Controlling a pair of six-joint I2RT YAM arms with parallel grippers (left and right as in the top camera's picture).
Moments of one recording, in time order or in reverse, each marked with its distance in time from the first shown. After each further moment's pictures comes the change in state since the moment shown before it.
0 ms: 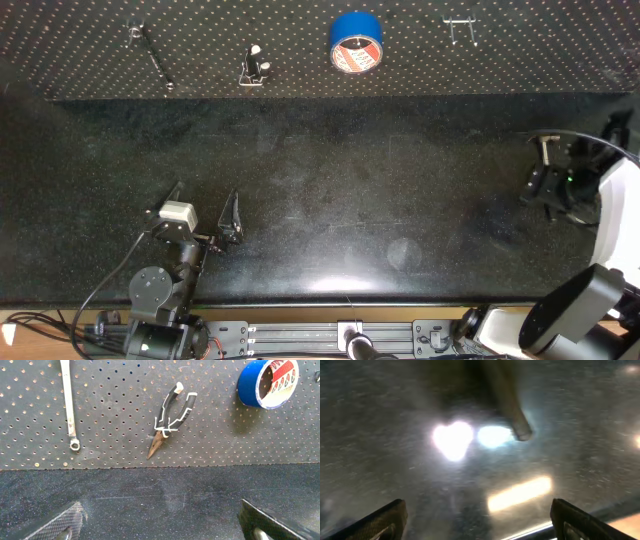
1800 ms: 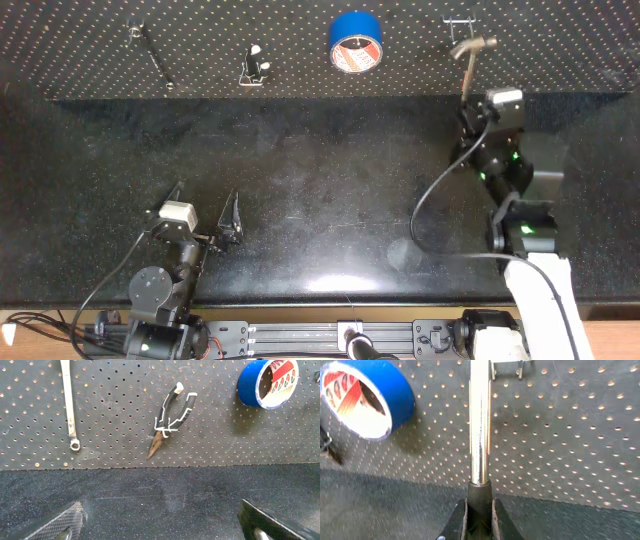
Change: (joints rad) left arm 0.000 -0.001 0.001 -0.001 0.000 0.000; right arm 0.520 -0.483 -0.556 1.292 -0.291 0.097
